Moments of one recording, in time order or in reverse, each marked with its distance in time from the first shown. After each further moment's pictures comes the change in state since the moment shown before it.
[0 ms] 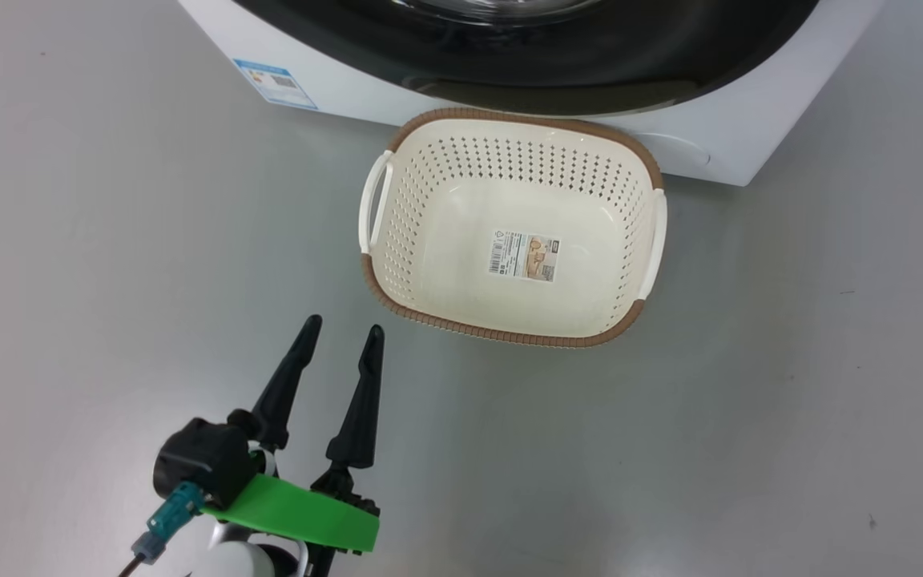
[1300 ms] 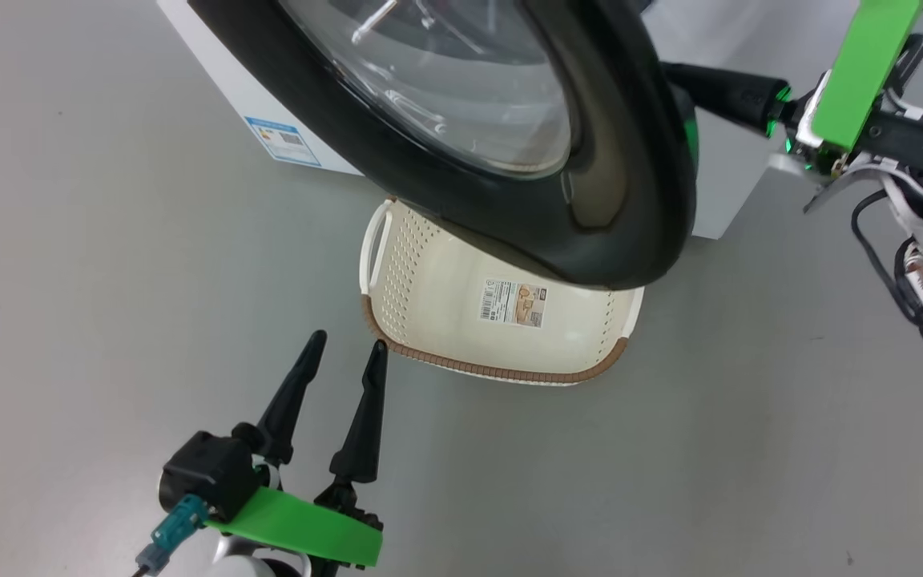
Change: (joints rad) left arm 0.024 0.000 -0.009 -0.002 -0.015 0.002 0.000; right arm 0.192 0.075 -0.003 -0.149 0.128 0.000 0.369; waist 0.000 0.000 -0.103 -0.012
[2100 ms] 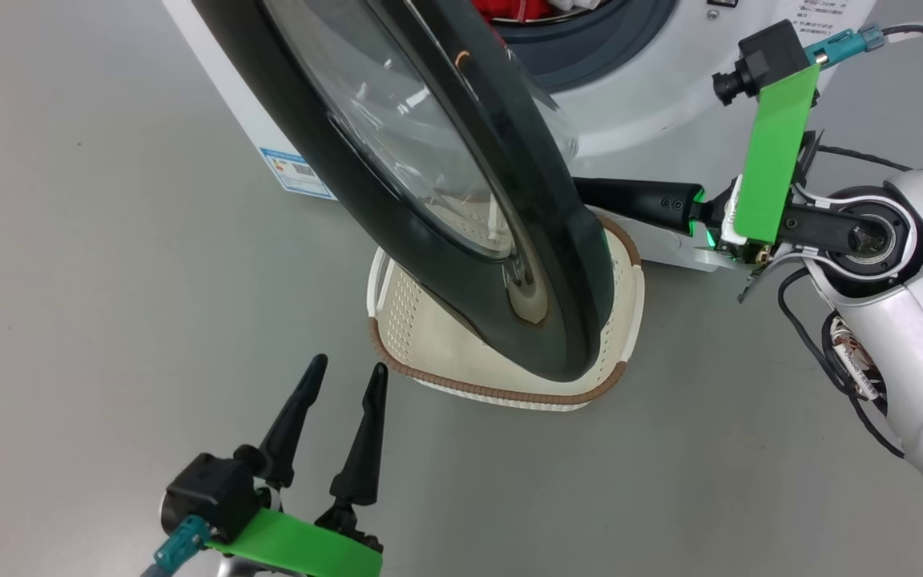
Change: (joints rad) left arm 0.049 0.001 0.000 -0.008 0.000 0.001 0.000; right arm 0.148 0.090 -0.014 -0.079 -0.006 0.000 0.103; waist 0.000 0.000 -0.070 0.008
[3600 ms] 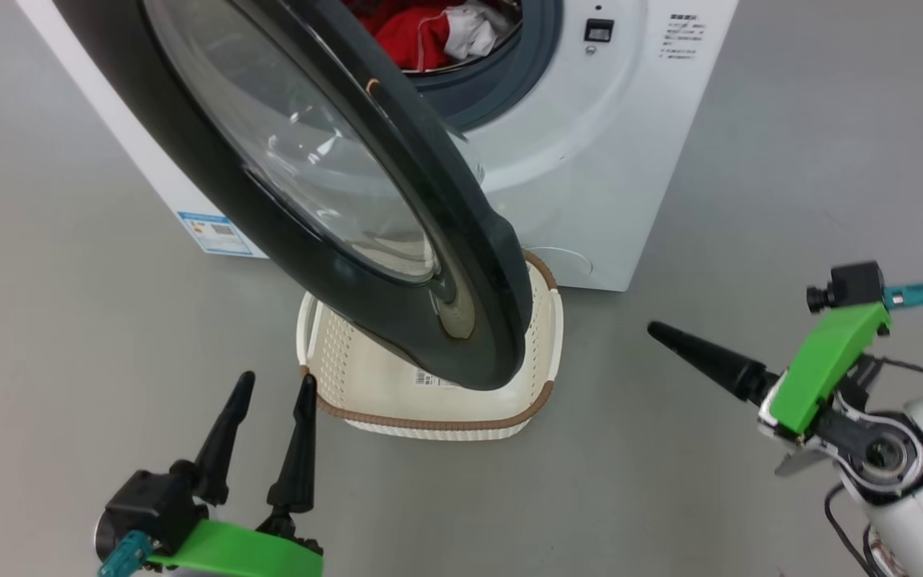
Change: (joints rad) left arm 0.043 0.000 0.148 0.031 0.063 -0.029 0.000; right arm 0.460 -0.066 -0.105 -0.055 -0.188 0.000 -0.348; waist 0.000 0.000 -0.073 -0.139
